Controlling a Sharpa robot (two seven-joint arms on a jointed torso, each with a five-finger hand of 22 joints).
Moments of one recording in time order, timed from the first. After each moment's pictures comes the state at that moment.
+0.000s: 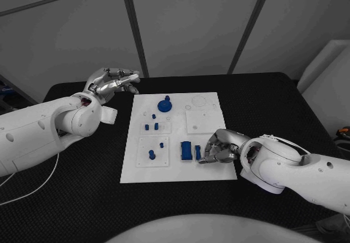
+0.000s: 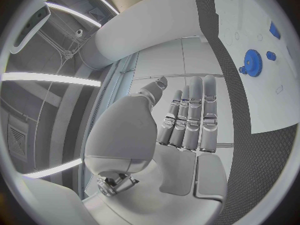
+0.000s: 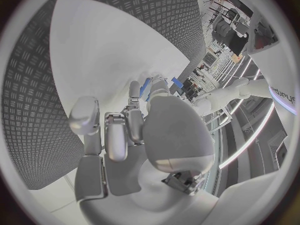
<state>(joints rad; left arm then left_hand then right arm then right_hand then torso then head) 1.14 -0.90 0.07 1.40 -0.17 -0.21 0.38 1.31 -0.13 0.36 0.00 0.09 0.97 0.19 0.17 0.07 0.90 0.13 0.52 0.07 1.03 0.06 0.91 0.34 0.19 0.93 0.17 0.54 0.75 0.94 -0.96 0.05 1.88 -1.41 -0.26 -0.50 1.29 -0.09 -0.19 0.28 0.18 1.11 0.04 0.37 0.49 1.46 -0.04 1.28 1.31 1.47 -0.10 1.54 1.31 0.10 1.32 0.02 1.28 1.08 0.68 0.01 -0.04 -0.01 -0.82</state>
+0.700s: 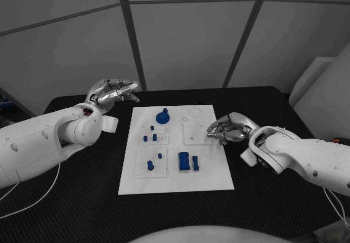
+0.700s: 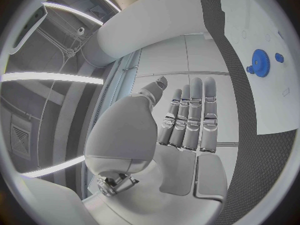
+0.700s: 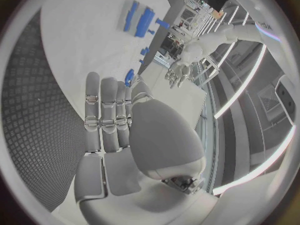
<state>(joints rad) 1.14 -0.87 0.07 1.36 -0.14 -0.23 0.39 1.32 -0.12 0.35 0.00 0.09 0.98 0.18 0.19 0.07 0.94 0.13 0.54 0.06 0.96 0.07 0.82 0.27 0.19 0.88 0.18 0.46 0.70 1.01 -0.93 0.05 1.59 -0.84 -0.38 -0.01 1.54 0.01 -0.13 0.20 0.20 0.97 0.12 0.21 0.40 1.08 0.05 0.54 0.77 1.28 -0.02 0.77 0.70 0.17 1.01 0.09 0.75 0.52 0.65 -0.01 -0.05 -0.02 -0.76</state>
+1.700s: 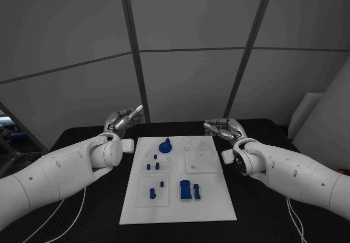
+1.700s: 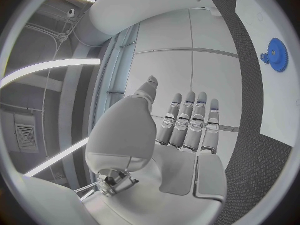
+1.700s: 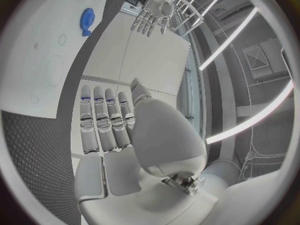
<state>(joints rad) 1.09 -0.68 0.07 1.14 0.09 -0.36 0.46 1.18 -0.07 0.11 0.07 0.06 0.82 0.12 0.04 0.04 0.86 0.17 0.04 0.04 0.79 0.16 0.07 0.04 0.19 0.51 0.25 0.04 0.28 1.03 -0.59 0.08 1.08 -0.31 -0.39 0.38 1.34 0.02 -0.01 0.15 0.13 0.86 0.15 0.04 0.09 0.95 0.13 0.04 0.04 0.94 0.11 0.04 0.13 0.17 0.81 0.21 0.18 0.13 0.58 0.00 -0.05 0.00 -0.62</state>
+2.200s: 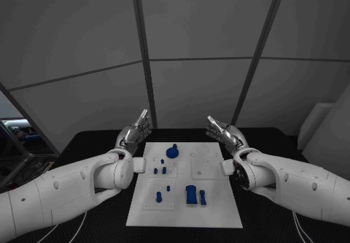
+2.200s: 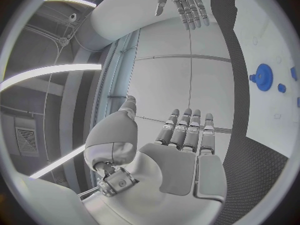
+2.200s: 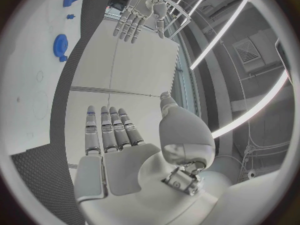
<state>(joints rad) 1.06 -0.75 0.02 1.44 0.06 -0.54 0.47 0.63 -0.01 0.02 0.01 0.01 0.44 0.02 0.01 0.00 0.46 0.08 0.01 0.00 0.42 0.06 0.01 0.00 0.13 0.28 0.14 0.01 0.15 1.04 -0.71 0.02 1.39 -0.20 -0.53 0.42 0.74 0.00 0.00 0.06 0.03 0.47 0.06 0.01 0.01 0.53 0.04 0.01 0.00 0.52 0.02 0.01 0.03 0.11 0.45 0.12 0.10 0.03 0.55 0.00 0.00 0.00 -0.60</state>
